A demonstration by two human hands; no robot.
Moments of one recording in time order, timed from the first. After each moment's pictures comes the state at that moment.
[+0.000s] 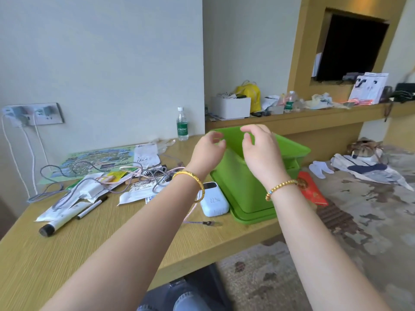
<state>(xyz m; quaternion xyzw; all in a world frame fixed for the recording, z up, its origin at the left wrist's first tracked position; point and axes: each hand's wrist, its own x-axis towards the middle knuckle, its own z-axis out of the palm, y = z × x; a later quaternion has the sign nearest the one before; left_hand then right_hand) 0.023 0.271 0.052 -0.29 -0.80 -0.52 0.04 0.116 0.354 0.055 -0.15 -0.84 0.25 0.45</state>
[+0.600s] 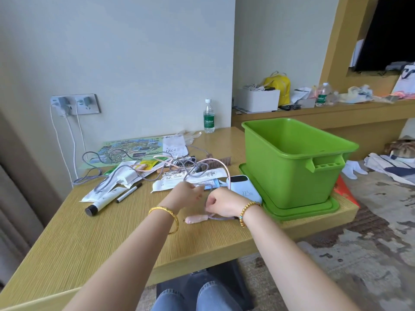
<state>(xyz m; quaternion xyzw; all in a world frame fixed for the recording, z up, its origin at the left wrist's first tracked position) -0.023 0.145 -0.048 -0.16 -0.91 -0.37 -0.13 0.051 0.262 -0.042 -0.02 -0.97 0.25 -0.06</state>
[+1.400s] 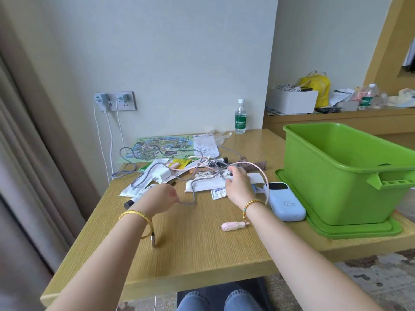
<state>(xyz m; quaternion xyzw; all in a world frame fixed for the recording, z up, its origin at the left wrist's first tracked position) -0.067 0.016 -0.046 -0.18 -0.97 -0.14 -0.03 -0.036 0.227 -0.063 -0.09 -0.91 0.35 0.20</state>
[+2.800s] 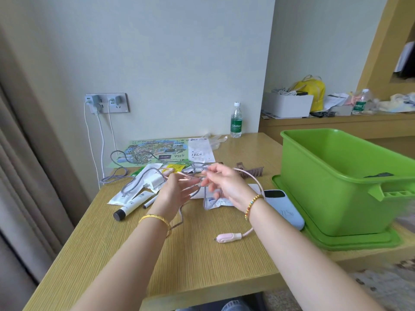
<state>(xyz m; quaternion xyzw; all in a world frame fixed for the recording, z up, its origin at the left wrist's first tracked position) -0.089 0.074 -0.054 -0.04 -0.62 -0.77 -0.14 -0.025 0.215 -0.018 0.04 -0.73 0.68 0.02</state>
